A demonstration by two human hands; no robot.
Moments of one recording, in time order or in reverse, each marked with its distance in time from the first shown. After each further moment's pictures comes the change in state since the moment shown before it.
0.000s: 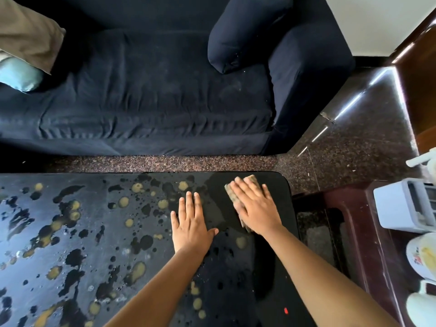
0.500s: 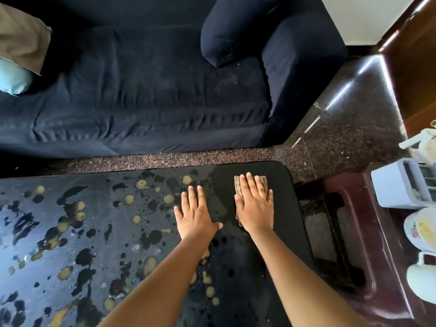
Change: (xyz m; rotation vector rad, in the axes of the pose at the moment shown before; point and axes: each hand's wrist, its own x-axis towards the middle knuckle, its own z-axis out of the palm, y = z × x) left_hand 0.007 -0.008 -0.009 -0.014 -0.110 -0.012; right_hand -0.014 -0.048 0.014 0.088 0.038 0.401
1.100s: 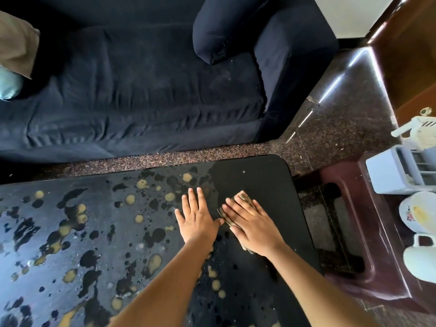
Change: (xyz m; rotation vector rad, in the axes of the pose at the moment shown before) left_hand -0.009 -0.009 0.012 -0.028 0.016 0.001; right_hand -0.056 0.021 0.010 -0.143 -0.011 -0.517
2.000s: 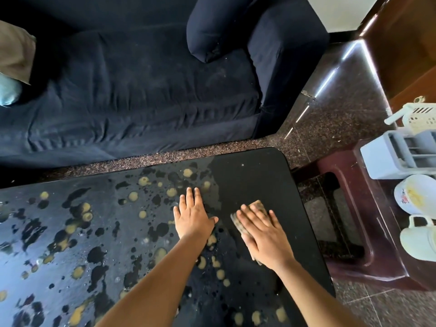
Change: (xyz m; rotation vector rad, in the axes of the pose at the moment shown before) left_hand -0.004 -0.020 -0.003 0.032 0.035 0.052; right_hand -0.054 -0.020 0.008 0.022 0.012 0.221
